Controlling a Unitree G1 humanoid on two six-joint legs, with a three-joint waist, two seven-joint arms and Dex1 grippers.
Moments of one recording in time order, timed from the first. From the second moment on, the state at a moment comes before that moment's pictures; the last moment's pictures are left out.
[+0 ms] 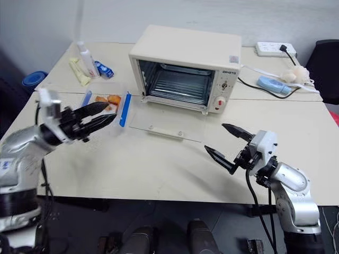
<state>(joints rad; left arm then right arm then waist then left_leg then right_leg) -0.27 0.64 0.46 -0.18 -0.58 0.55 -0.85 -0.12 -0.53 -0.17 -0.26 0.54 0.04 0.92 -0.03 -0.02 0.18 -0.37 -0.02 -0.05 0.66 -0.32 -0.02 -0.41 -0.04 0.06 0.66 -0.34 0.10</state>
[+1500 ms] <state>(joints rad) -0.59 0.35 0.45 -0.05 -1.27 0.99 1.00 -0.17 -0.50 -0.01 -0.27 0.49 -0.04 1.02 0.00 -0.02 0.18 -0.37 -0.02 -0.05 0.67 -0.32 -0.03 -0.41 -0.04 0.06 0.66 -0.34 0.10</state>
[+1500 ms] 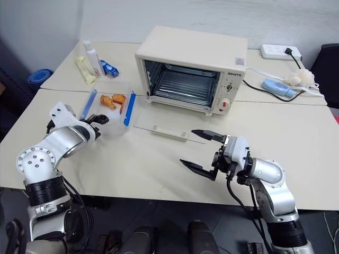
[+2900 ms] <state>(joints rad) -1.13 0.59 0.01 0.39 -0.71 1.32 0.02 0.08 -0.58 -0.17 -0.39 0.49 0.00 0.89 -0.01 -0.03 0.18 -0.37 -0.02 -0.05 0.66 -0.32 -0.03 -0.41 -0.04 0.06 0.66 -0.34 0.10</state>
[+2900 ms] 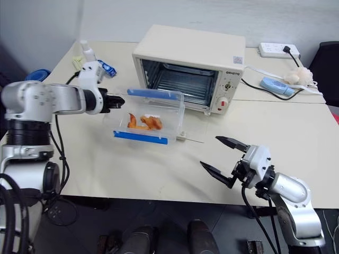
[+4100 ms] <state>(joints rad) -1.07 0.67 0.06 0.44 -0.44 0.95 -0.73 0.12 -0.61 -0.17 -0.57 0.57 0.20 0.70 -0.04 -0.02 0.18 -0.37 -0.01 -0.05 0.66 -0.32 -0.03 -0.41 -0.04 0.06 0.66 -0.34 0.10</state>
